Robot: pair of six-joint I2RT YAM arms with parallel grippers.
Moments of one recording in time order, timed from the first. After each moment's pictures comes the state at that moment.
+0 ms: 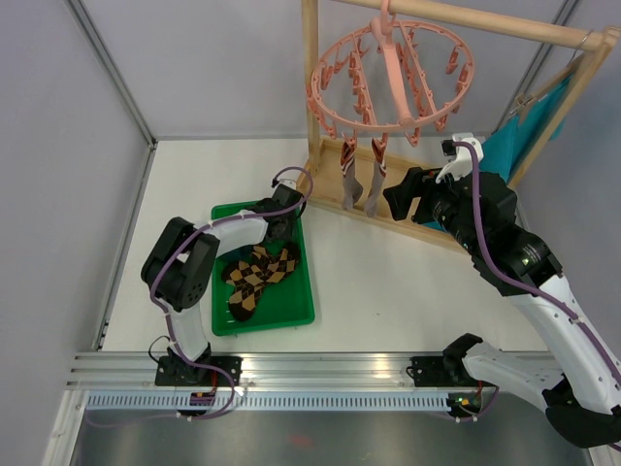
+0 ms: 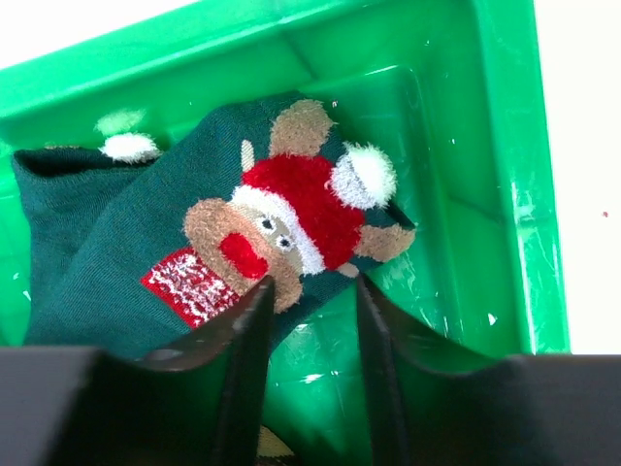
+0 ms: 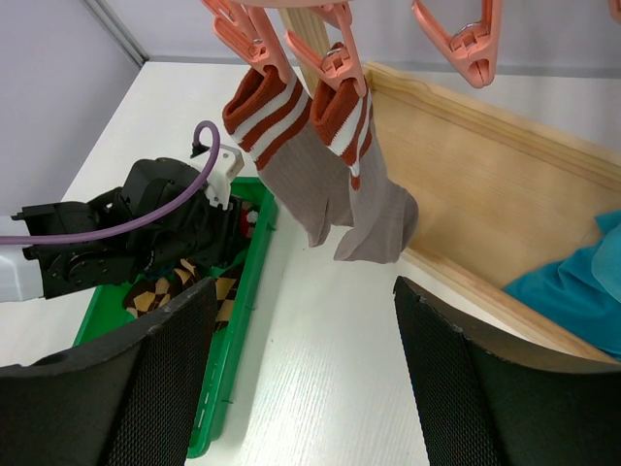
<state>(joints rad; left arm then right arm) -0.56 1.86 1.13 -0.25 -0.37 -0.31 0.58 0.96 1.31 -0.60 0.17 0.33</state>
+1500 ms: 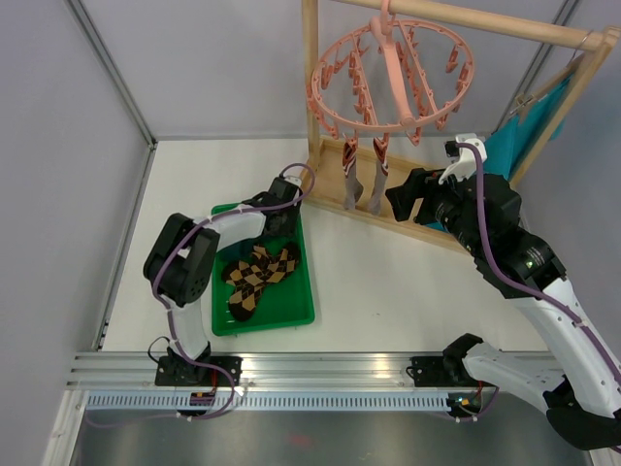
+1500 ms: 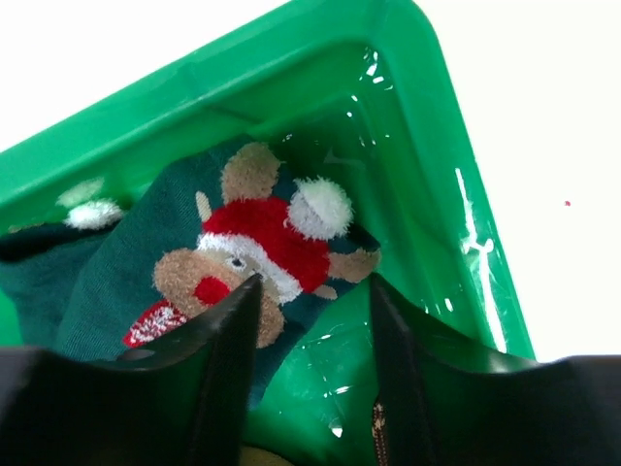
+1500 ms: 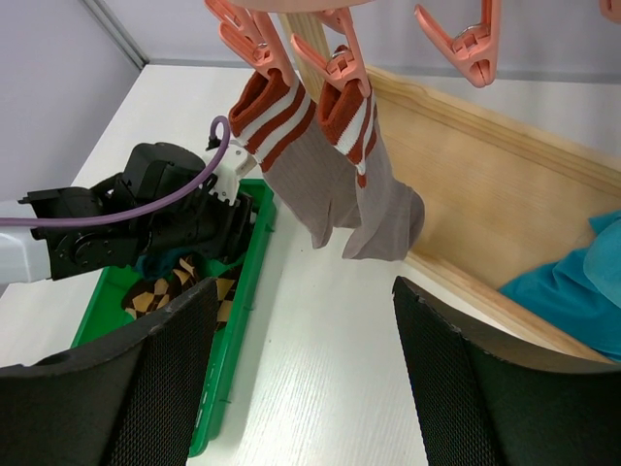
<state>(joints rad) -0.52 1.89 1.17 -0.24 -0.22 -0.16 0.58 0.94 1.32 -0.61 0.17 0.33</state>
